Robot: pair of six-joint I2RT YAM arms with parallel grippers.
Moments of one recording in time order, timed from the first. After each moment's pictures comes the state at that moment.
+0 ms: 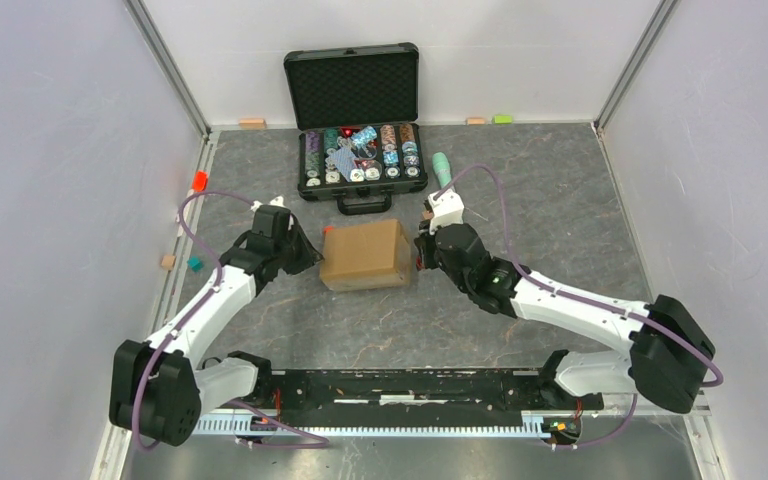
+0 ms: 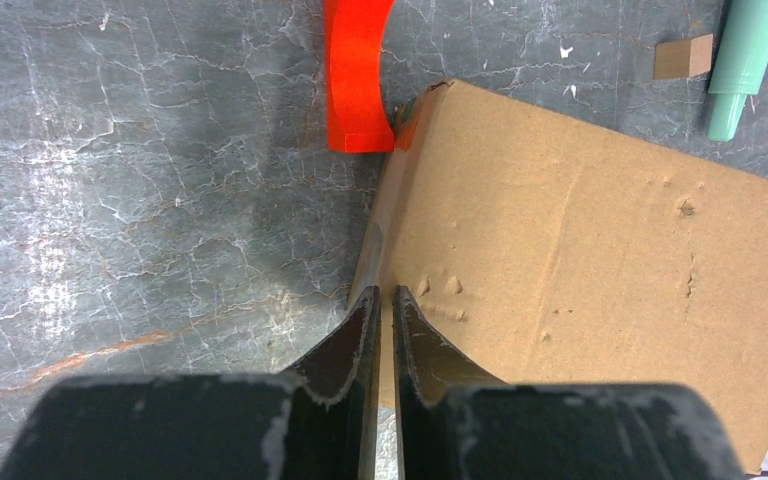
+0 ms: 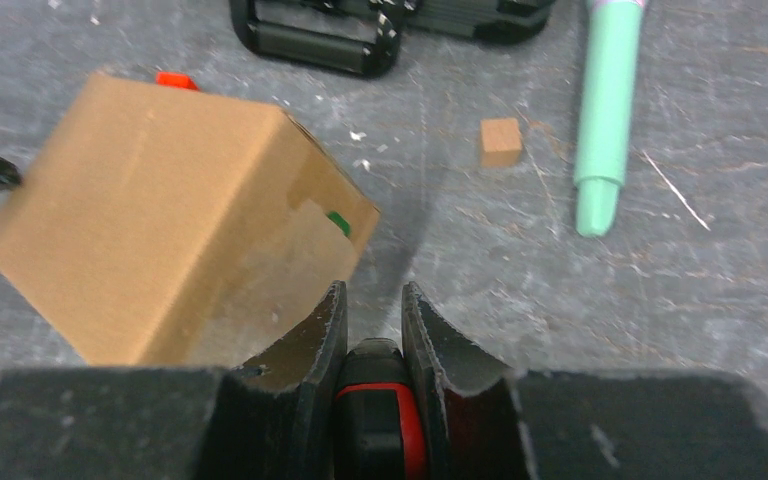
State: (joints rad) left arm -0.28 1.13 0.69 -0.40 0.07 -0.67; right arm 0.90 1.25 0.76 0.06 0.44 0.29
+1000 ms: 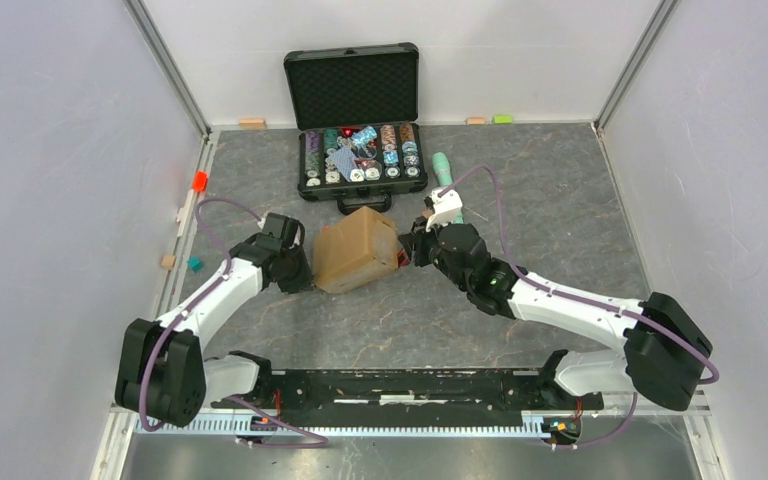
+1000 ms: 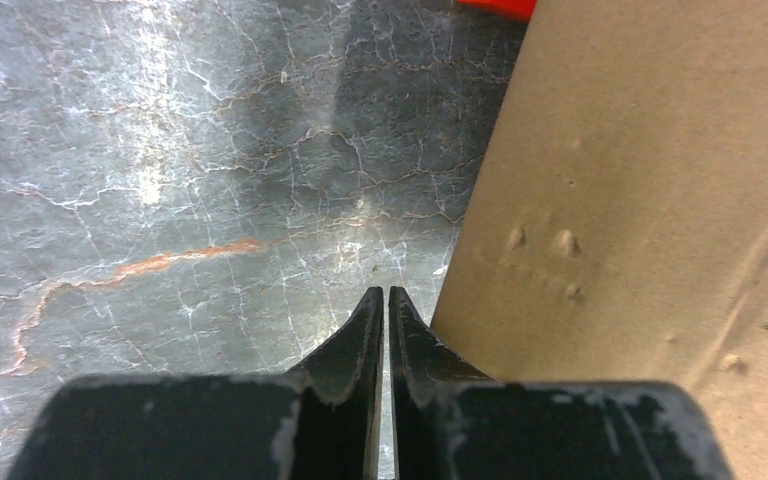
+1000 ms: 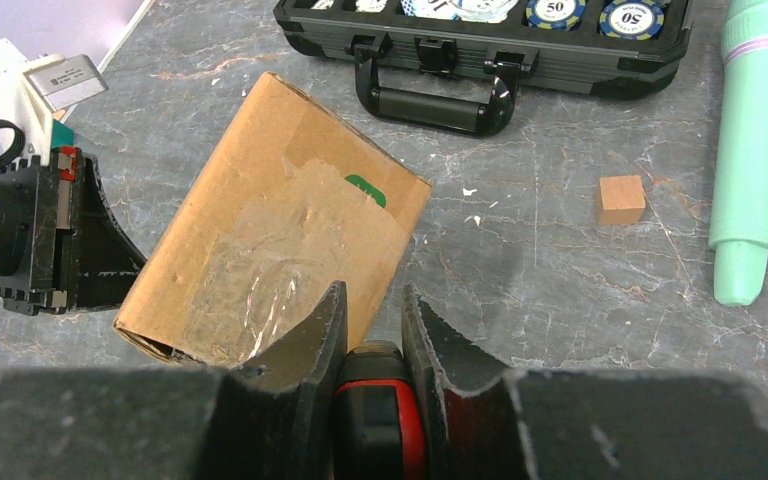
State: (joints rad) left arm -0.28 1.22 0.68 -0.59 0.04 -0.62; right arm 0.91 1.29 0.73 0.28 0.32 0.38
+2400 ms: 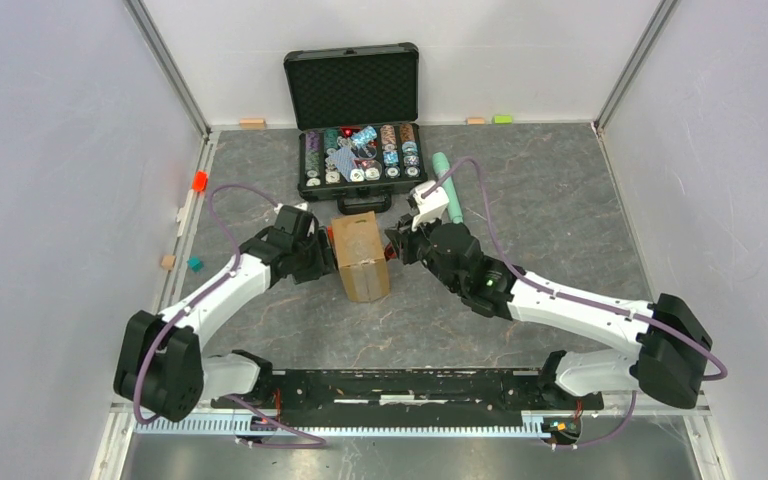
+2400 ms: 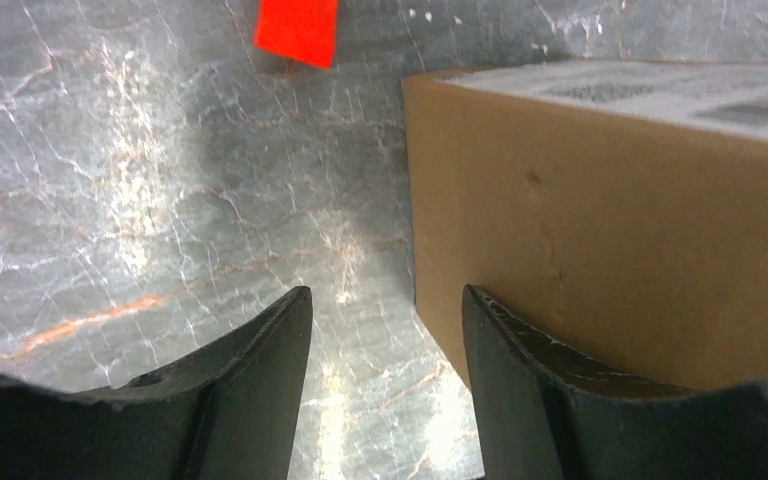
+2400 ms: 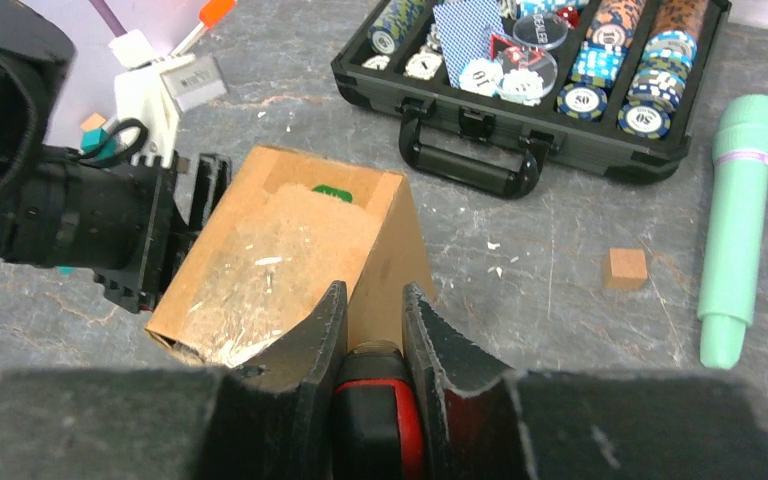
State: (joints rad) left arm -0.39 1.25 0.75 -0.49 0.04 -0.62; right arm 1.01 1.29 0.86 0.23 0.38 0.25
